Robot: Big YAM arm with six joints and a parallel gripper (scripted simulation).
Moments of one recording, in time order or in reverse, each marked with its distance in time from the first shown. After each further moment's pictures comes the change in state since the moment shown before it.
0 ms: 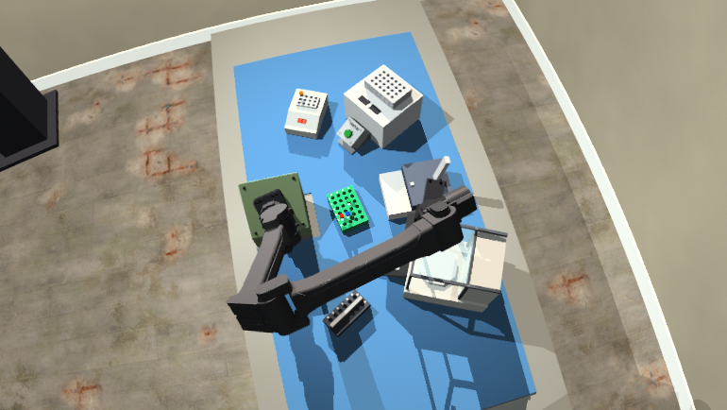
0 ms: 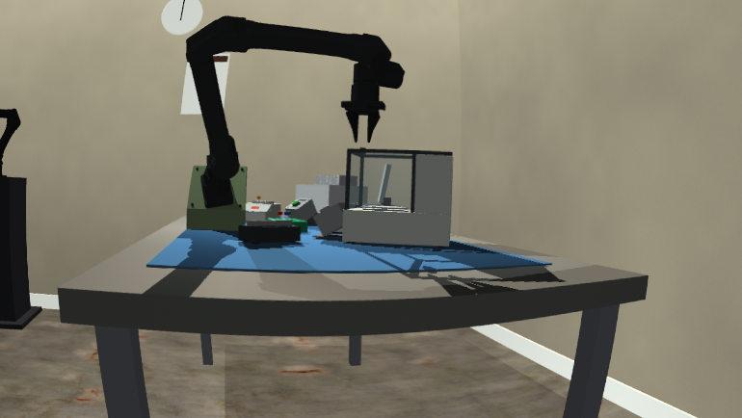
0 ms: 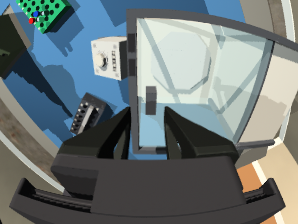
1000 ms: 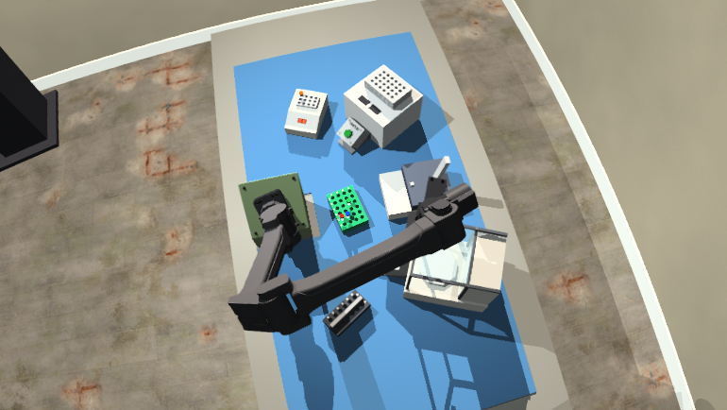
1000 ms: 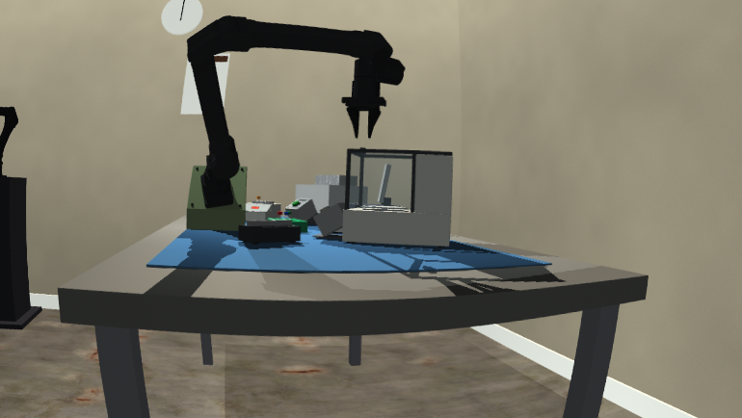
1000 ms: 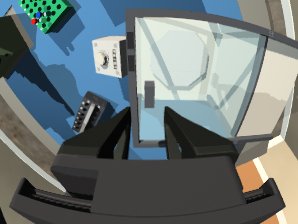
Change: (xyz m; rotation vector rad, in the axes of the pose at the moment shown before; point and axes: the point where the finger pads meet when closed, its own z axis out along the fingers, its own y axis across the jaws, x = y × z) arm 0.001 -0.001 -0.011 -0.002 0.001 0.014
